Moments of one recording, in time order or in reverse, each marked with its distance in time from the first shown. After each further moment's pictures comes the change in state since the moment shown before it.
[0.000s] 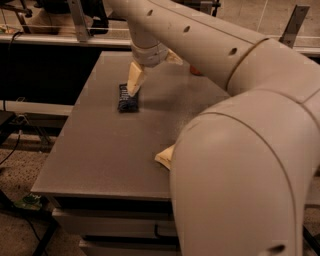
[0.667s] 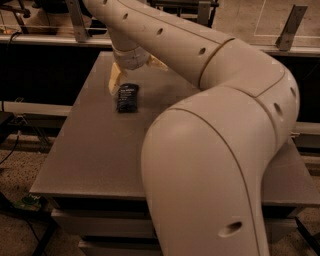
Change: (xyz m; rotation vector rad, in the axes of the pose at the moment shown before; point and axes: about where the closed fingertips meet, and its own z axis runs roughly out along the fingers) arm -0.033 0.042 0.007 -0.022 0.010 0.161
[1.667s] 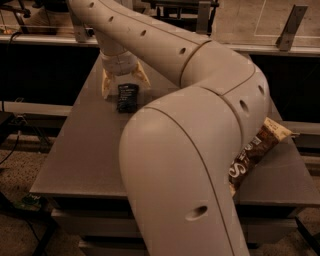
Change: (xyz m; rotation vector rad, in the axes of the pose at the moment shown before) arm -0.002 0.043 0.012 -0.056 0.089 0.222
